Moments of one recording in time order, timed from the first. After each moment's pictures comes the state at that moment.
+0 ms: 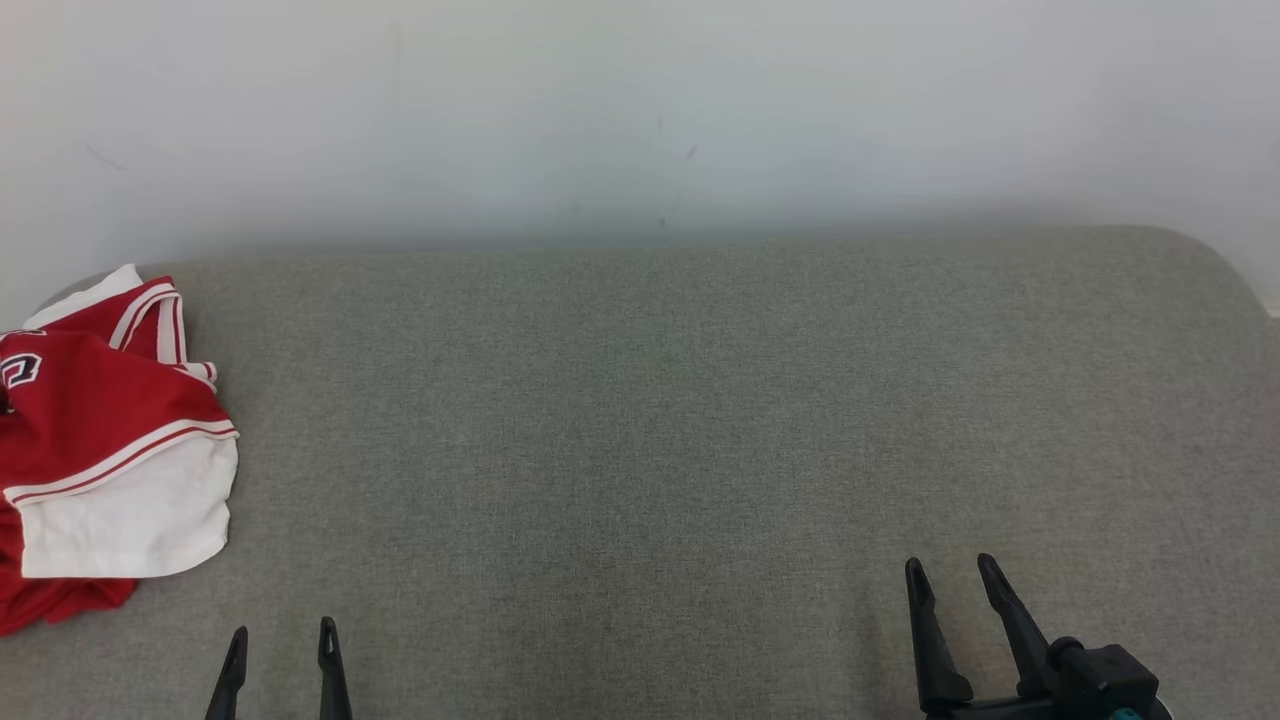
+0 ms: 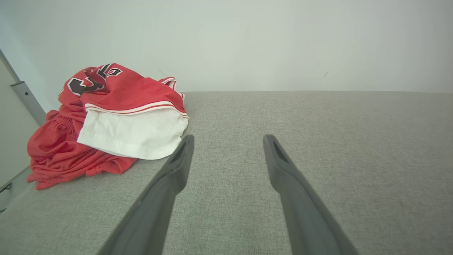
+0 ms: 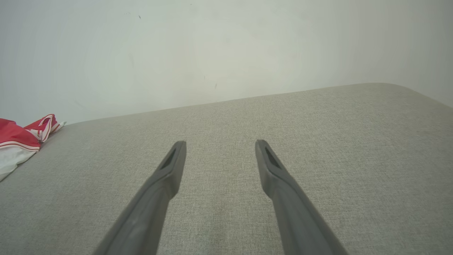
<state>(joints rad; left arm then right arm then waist) 0.08 0.05 0.06 0.17 -0.05 -0.01 -0.26 0.02 -0.05 0.03 0.23 0.17 0.13 -0.26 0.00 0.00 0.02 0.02</state>
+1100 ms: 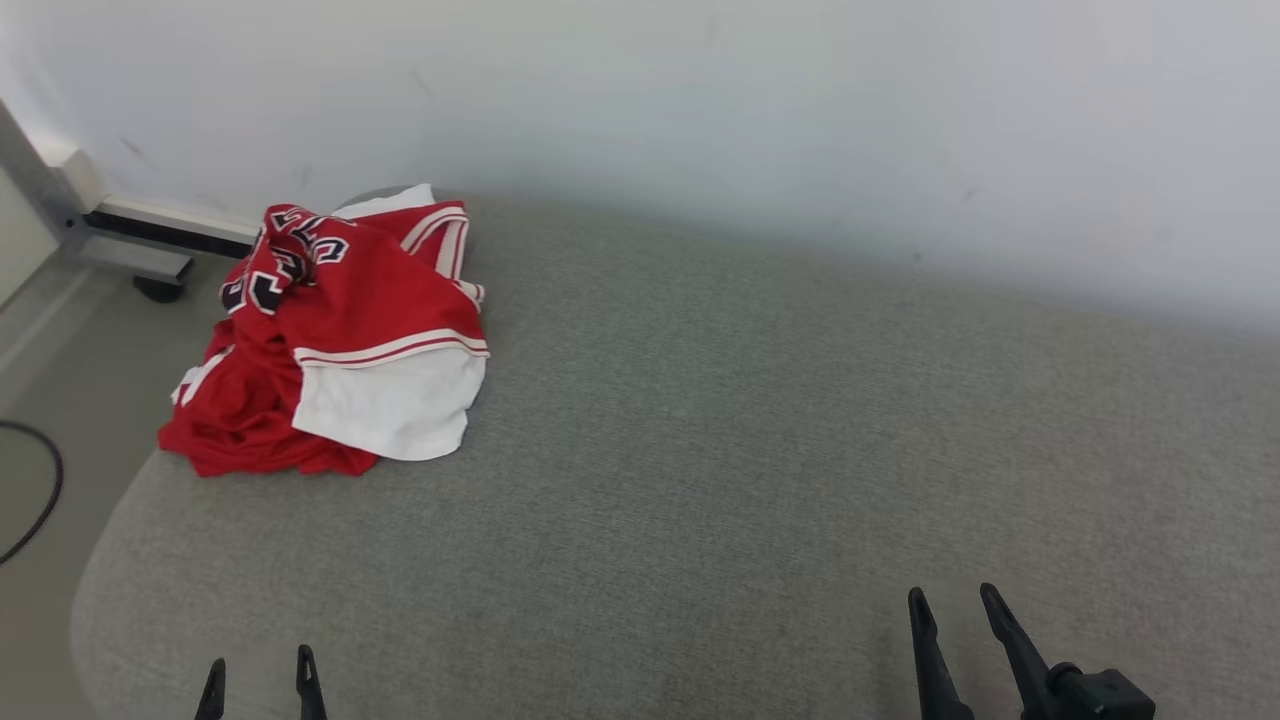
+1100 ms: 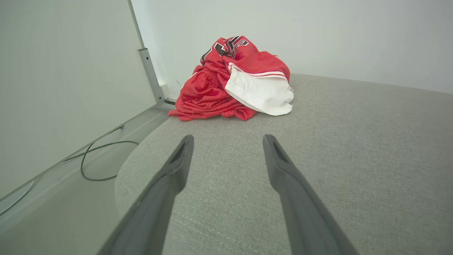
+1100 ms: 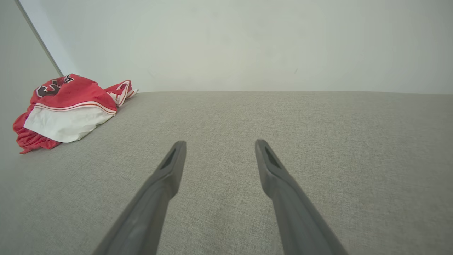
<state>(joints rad) 0.10 0.05 0.09 0.19 -0.06 0.01 -0.26 0.05 -0.05 0.02 0.24 0.16 0.13 -0.26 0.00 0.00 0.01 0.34</state>
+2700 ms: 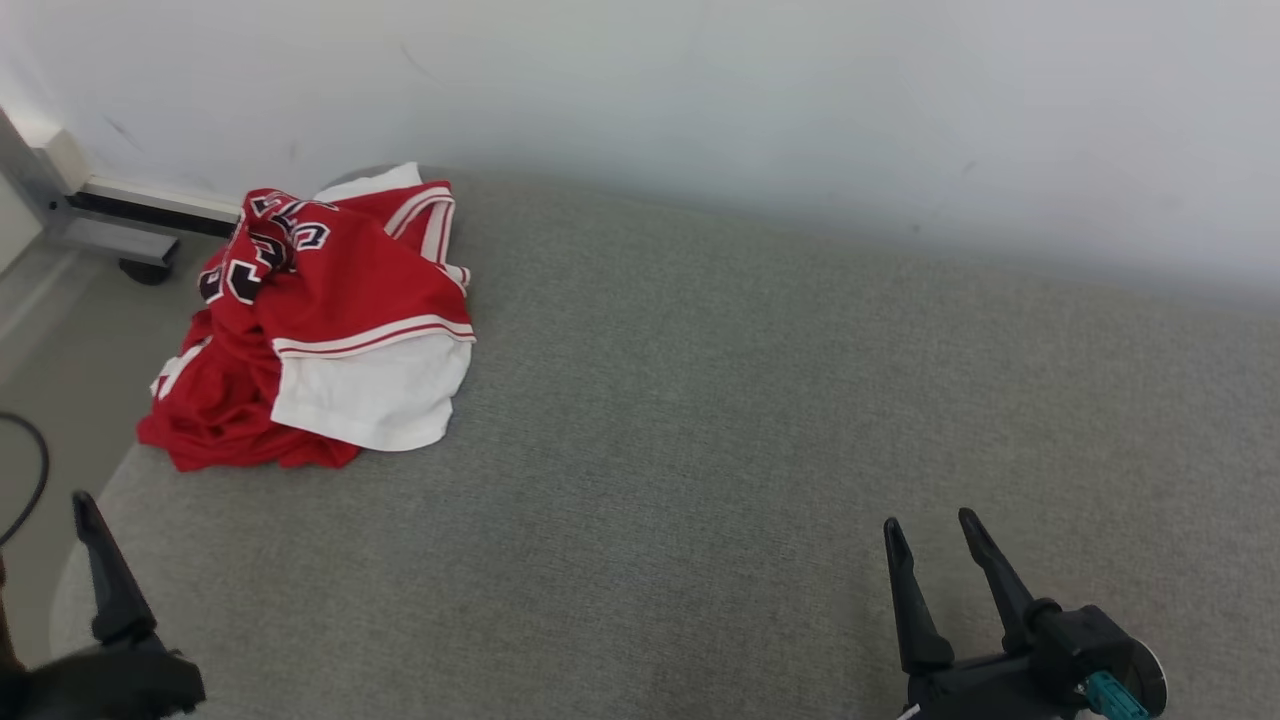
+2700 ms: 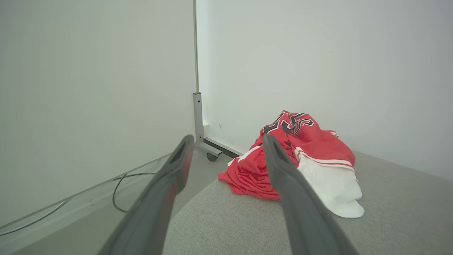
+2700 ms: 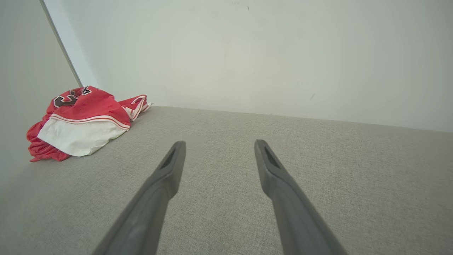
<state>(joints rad) -0.14 0.07 0.36 0.22 -0.12 -0.05 -0.26 -0.03 -0.05 0.05 0.22 0.10 0.13 -0.26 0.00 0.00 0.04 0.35</state>
